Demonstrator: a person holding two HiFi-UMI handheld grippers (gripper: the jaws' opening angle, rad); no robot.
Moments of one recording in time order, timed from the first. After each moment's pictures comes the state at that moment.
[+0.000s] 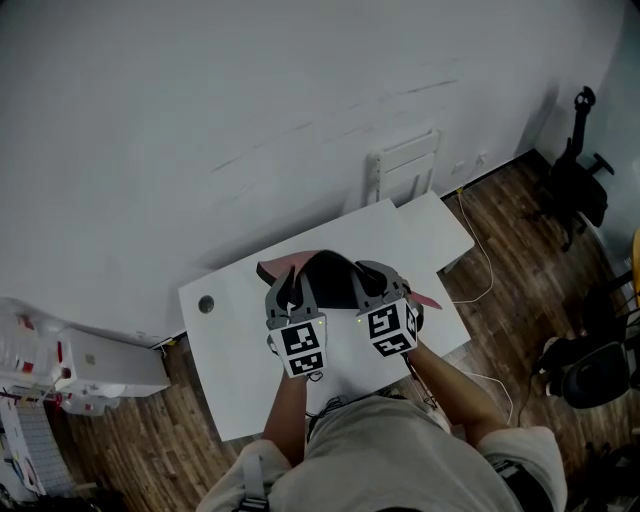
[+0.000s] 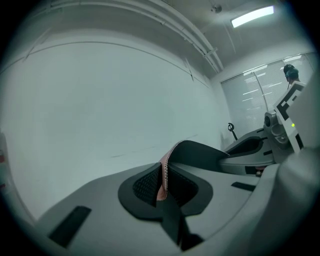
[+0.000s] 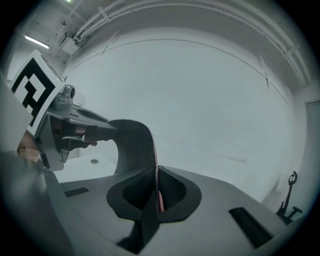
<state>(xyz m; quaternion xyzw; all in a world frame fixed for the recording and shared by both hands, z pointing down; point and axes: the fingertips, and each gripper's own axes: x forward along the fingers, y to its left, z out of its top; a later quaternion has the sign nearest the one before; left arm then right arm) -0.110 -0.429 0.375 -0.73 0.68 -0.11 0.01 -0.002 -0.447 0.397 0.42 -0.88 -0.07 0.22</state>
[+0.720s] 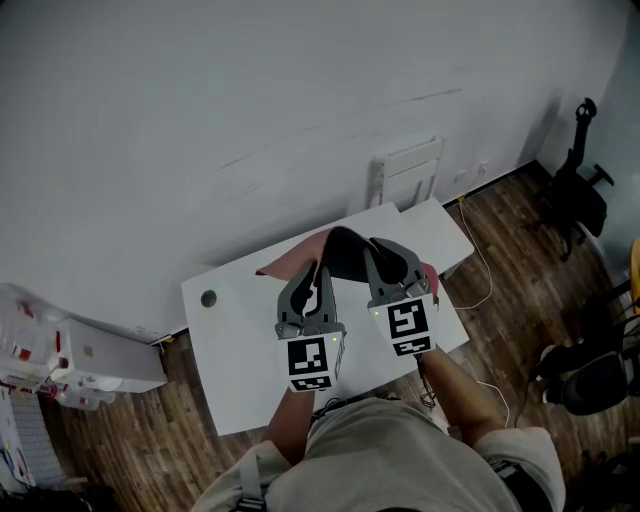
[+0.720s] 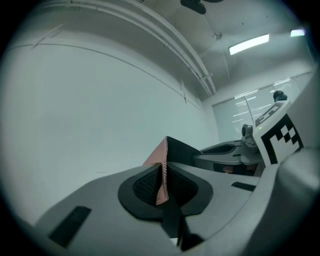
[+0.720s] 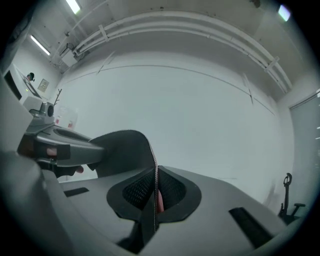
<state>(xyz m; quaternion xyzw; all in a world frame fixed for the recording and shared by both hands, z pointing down) -0.068 -0.386 0.296 -0.77 0.63 -0.01 0.04 0.010 -0.433 0.290 0.46 -0.88 -0.11 0.10</state>
